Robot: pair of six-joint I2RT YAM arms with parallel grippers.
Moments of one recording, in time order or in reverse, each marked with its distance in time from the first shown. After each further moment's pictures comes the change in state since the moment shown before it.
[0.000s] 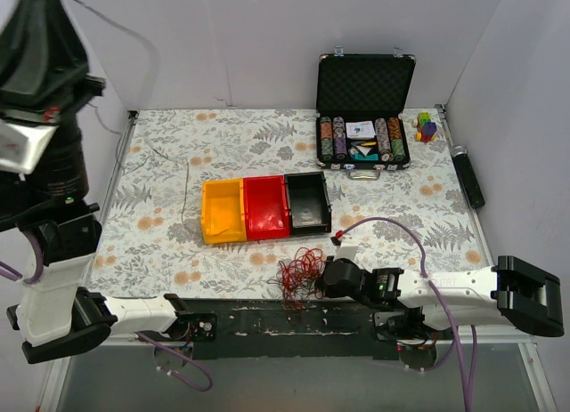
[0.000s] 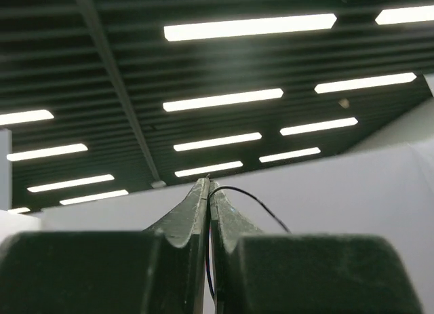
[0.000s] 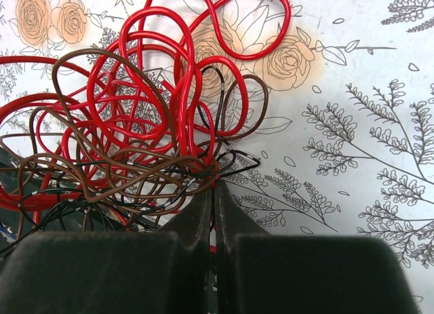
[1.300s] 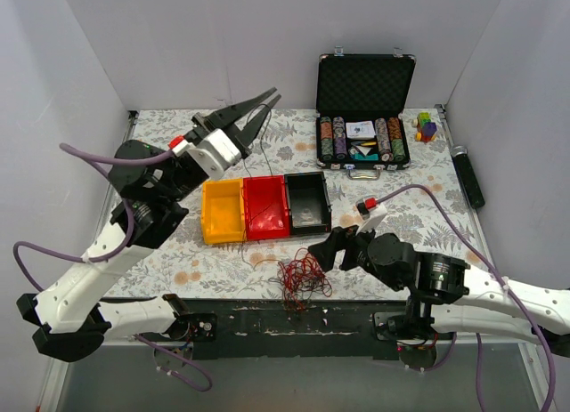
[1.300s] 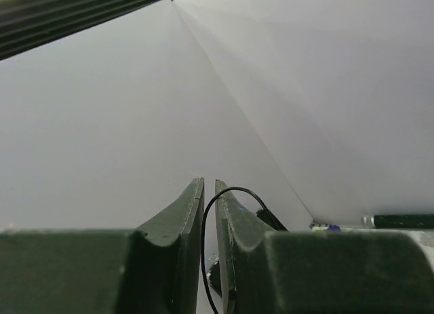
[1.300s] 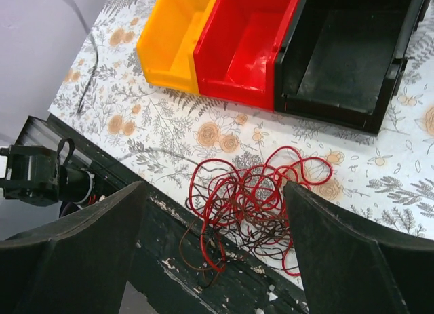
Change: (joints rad) left arm 0.000 -0.059 -0.511 -0.045 0.310 -0.174; right arm 0.001 -0.410 0.345 -0.286 0.105 -0.311
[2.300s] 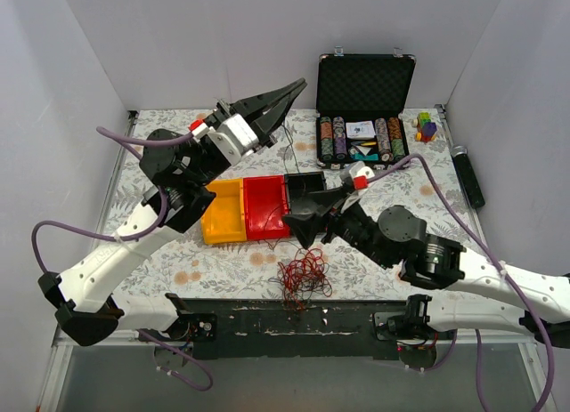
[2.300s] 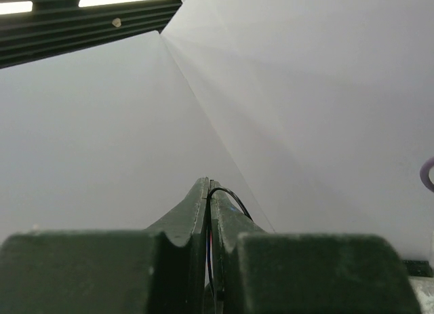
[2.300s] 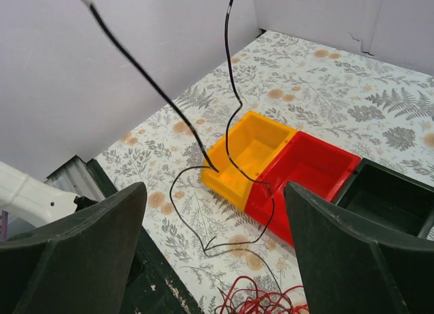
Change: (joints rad) left arm 0.000 0.130 -0.009 0.197 0.083 -0.127; right arm 0.000 0.183 0.305 0.290 -0.071 -0.467
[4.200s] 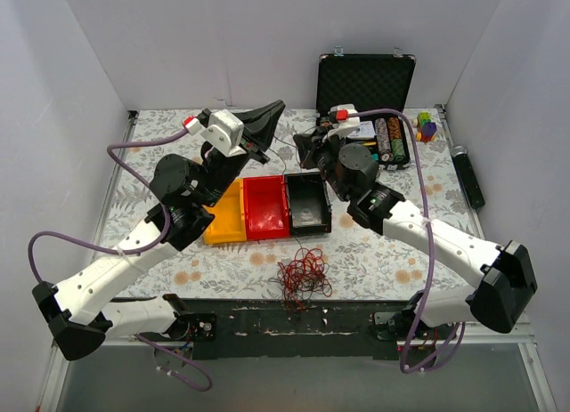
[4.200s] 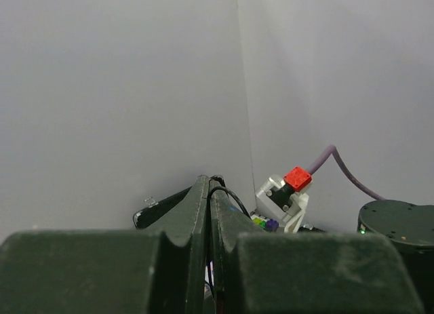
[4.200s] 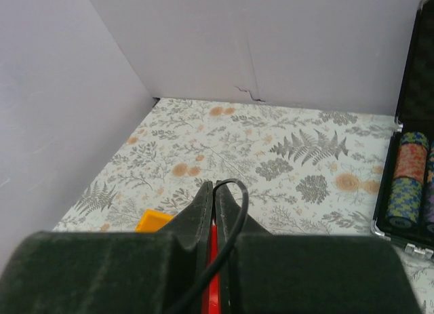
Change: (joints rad) left arm 0.000 -0.108 -0.249 0.051 -0.323 -0.250; right arm -0.465 0.454 0.116 0.404 -0.107 0.029
